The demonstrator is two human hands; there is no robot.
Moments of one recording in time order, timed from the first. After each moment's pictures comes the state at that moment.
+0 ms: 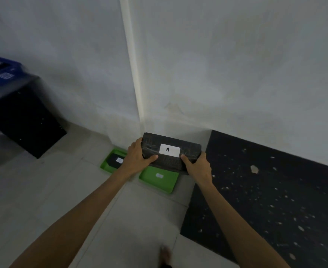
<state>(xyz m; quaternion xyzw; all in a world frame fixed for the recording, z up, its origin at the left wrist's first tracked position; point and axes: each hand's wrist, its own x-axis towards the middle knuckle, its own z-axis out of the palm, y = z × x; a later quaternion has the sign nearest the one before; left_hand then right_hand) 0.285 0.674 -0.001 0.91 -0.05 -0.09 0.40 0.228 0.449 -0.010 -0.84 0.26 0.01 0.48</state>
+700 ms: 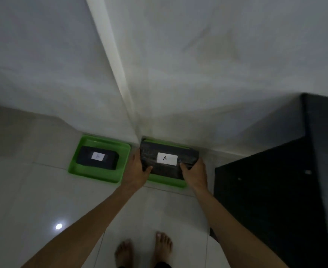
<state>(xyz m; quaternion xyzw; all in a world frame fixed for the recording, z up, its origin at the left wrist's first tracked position) 0.583 0.729 -0.441 0.90 -0.05 -0.23 0.37 0.511 0.540 -0.427 -0.76 0.45 0.12 0.46</state>
